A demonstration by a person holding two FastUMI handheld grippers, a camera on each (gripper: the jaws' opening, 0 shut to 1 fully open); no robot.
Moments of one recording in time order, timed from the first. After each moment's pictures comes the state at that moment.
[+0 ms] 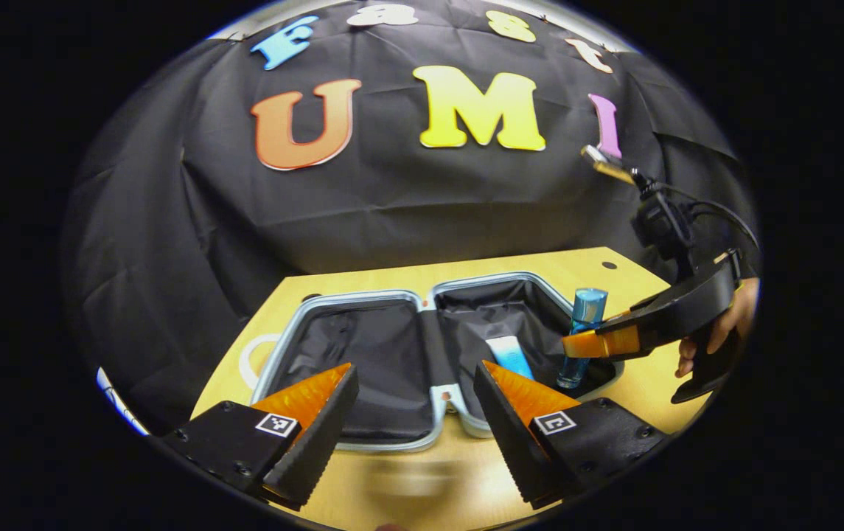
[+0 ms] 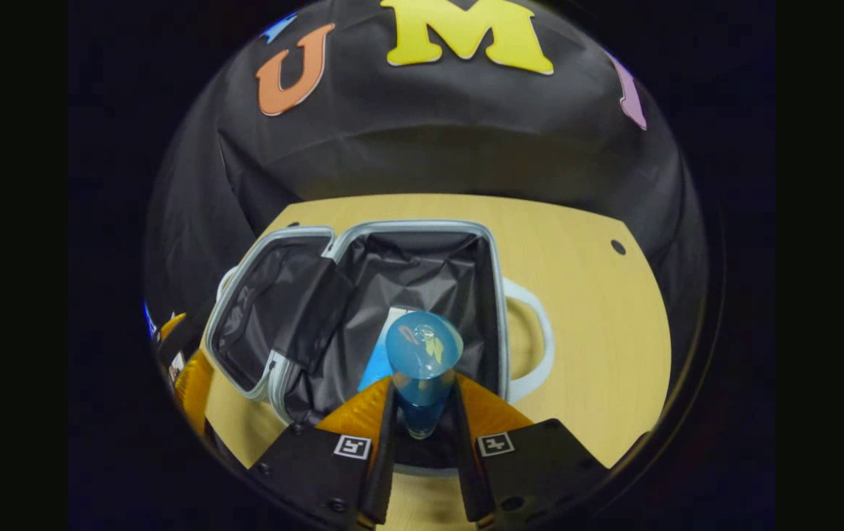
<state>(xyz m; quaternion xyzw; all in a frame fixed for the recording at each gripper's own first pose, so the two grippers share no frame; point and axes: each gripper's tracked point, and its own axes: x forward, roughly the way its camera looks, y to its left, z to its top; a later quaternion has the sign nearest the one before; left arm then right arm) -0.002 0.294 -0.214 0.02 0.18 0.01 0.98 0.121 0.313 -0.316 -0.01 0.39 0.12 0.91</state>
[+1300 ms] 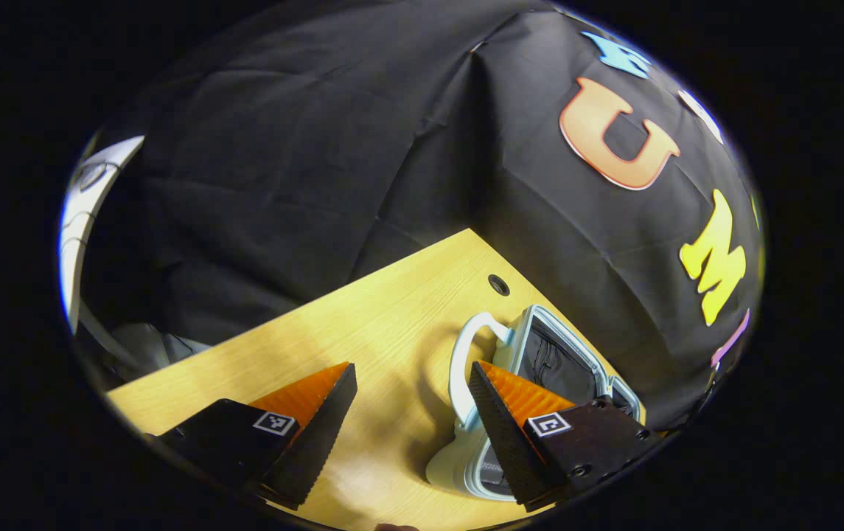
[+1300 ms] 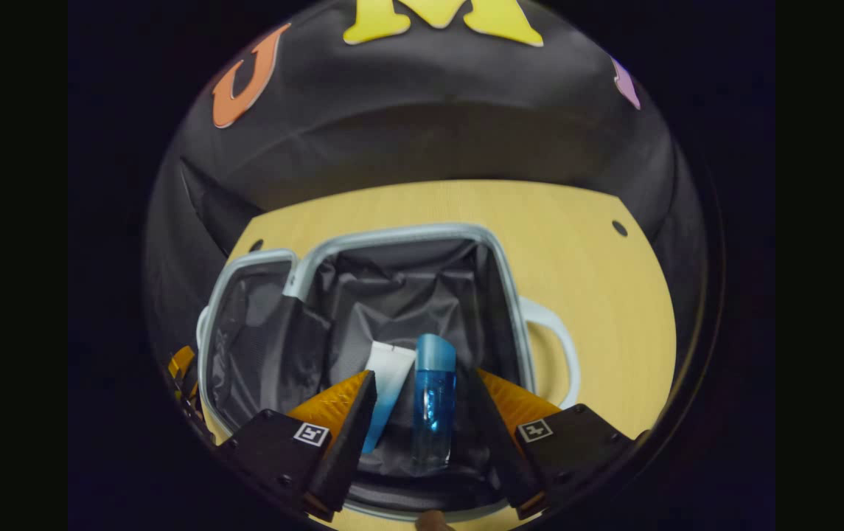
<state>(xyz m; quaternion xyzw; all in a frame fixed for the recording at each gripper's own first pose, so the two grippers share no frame) -0.015 0.543 -0.303 -0.38 0.20 0.20 0.88 0.184 0.331 -0.292 0.02 0.39 0.08 0.92</state>
